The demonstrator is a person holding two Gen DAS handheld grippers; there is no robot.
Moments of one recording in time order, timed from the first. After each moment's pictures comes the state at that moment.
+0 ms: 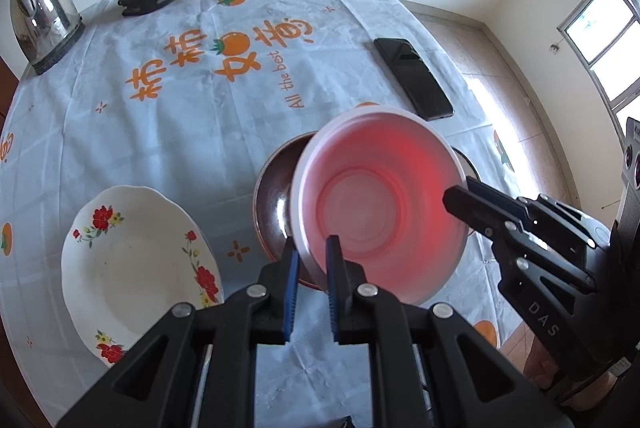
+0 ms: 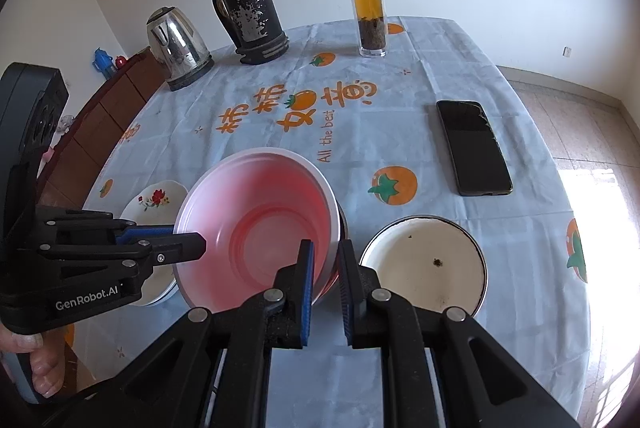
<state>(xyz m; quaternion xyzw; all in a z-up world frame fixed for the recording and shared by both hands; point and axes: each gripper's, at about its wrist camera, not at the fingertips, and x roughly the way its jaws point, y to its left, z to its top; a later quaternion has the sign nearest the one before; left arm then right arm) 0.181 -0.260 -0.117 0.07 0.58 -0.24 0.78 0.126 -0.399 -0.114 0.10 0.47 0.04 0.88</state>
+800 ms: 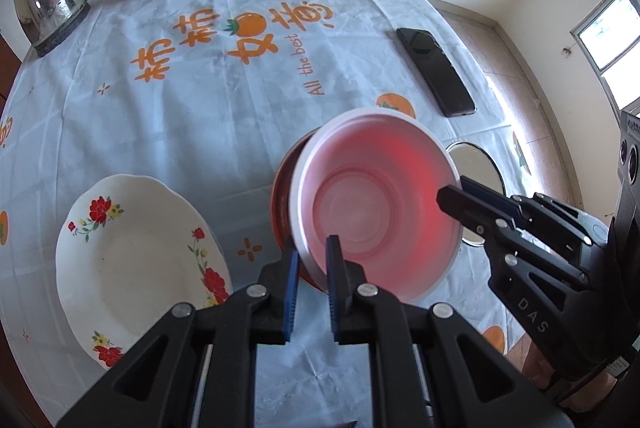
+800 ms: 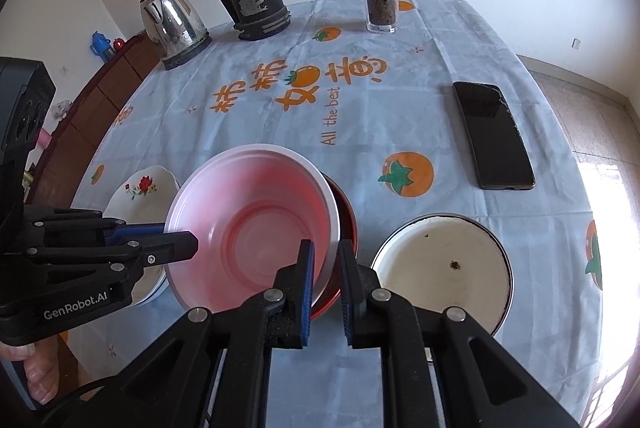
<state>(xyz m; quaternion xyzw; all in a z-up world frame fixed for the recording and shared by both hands) 0.196 -0.256 -0.137 0.06 0.60 -0.22 0.76 0.150 -0.393 -0.136 0.10 0.50 0.05 0.86</state>
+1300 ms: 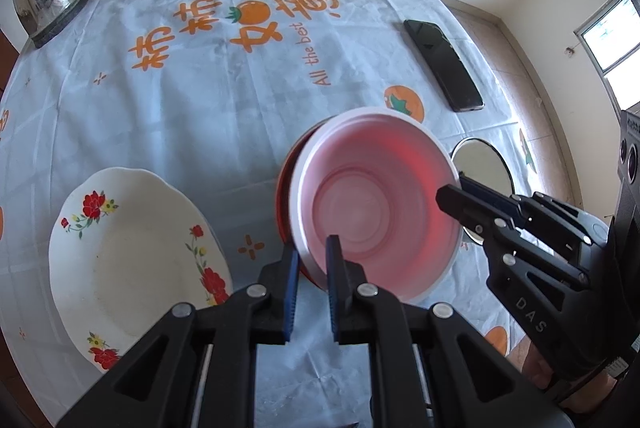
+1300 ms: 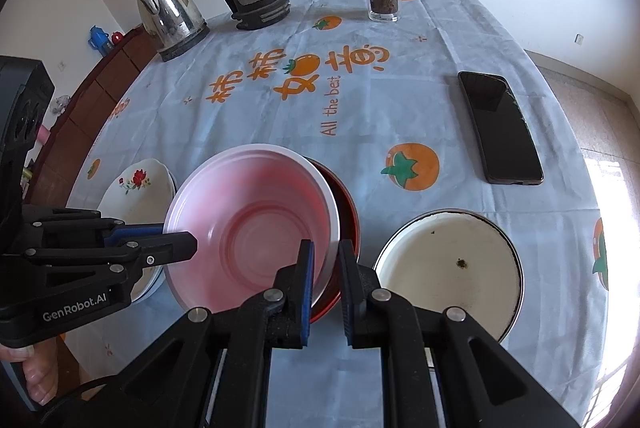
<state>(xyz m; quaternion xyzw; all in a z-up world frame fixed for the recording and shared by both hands) 0.202 -0.255 -0.148 0.06 0.61 -0.22 0.76 0.157 -0.391 -0.146 0.09 0.52 0.05 0.85</state>
